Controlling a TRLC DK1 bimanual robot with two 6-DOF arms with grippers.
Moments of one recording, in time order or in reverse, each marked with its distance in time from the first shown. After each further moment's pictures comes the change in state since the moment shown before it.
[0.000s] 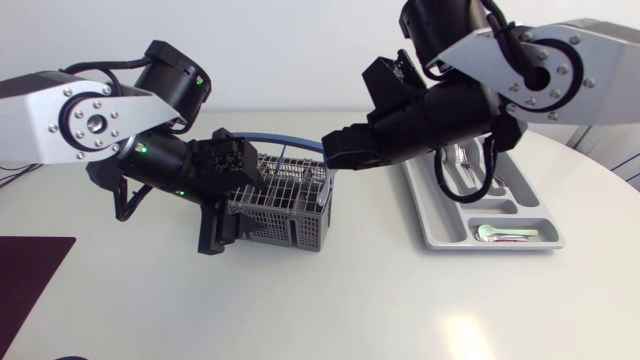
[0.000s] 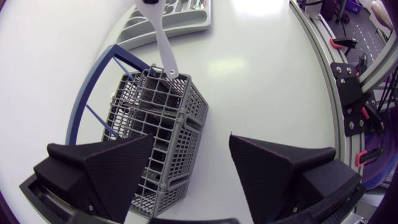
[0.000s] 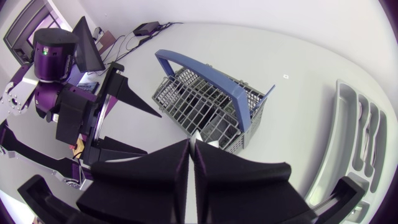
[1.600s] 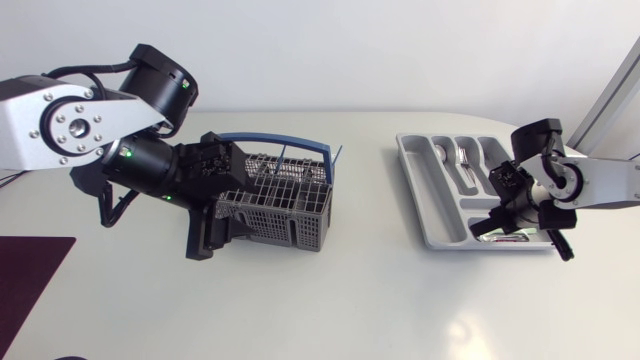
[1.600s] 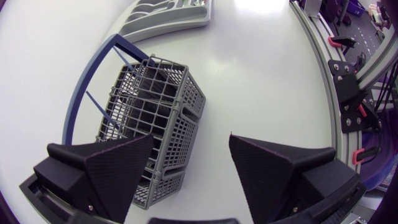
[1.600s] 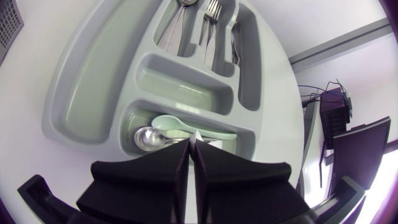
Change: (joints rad) left arm 0.027 -0.041 -0.034 -0.024 0.000 0.000; right arm -0.622 0.109 -0.447 0.280 0.645 -0.586
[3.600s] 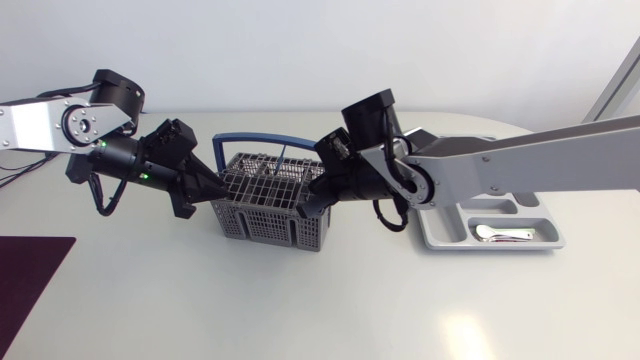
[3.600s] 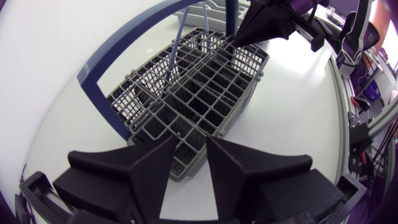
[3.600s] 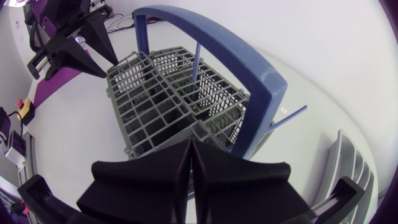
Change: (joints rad) left arm 0.368 0.202 0.014 0.159 0.282 -0.154; right arm 0.674 0.179 0.263 0.290 -0.459 0.272
